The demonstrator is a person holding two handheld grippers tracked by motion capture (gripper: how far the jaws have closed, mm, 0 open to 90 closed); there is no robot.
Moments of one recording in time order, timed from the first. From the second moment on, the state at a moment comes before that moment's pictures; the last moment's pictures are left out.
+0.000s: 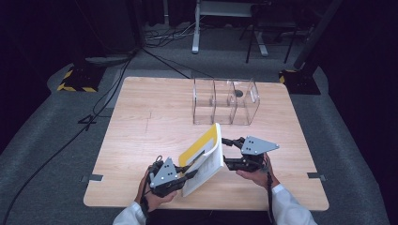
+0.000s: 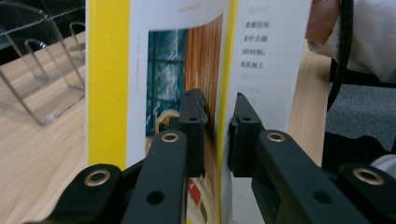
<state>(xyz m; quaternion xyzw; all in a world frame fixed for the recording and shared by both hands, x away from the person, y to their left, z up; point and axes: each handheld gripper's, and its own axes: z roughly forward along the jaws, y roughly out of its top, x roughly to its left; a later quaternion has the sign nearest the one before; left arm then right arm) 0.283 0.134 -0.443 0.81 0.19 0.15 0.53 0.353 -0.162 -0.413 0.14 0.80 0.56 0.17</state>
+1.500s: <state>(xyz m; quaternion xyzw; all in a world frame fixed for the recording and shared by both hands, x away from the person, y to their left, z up) 0.349 0.116 -0.456 0.80 0.21 0.11 0.55 0.373 -0.150 -0.407 0.18 0.81 0.52 0.19</state>
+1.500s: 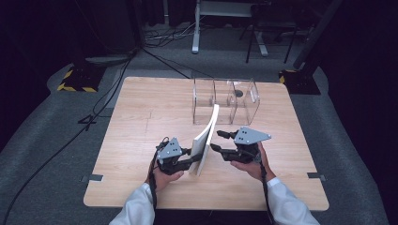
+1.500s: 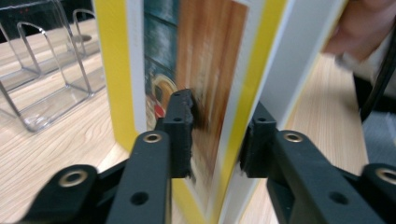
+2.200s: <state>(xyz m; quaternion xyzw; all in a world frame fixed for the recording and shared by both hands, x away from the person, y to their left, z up) 0.325 0.087 -0.449 0.83 0.23 0.13 0.49 0.361 -0.133 -0.420 0.16 0.82 0.51 0.19</state>
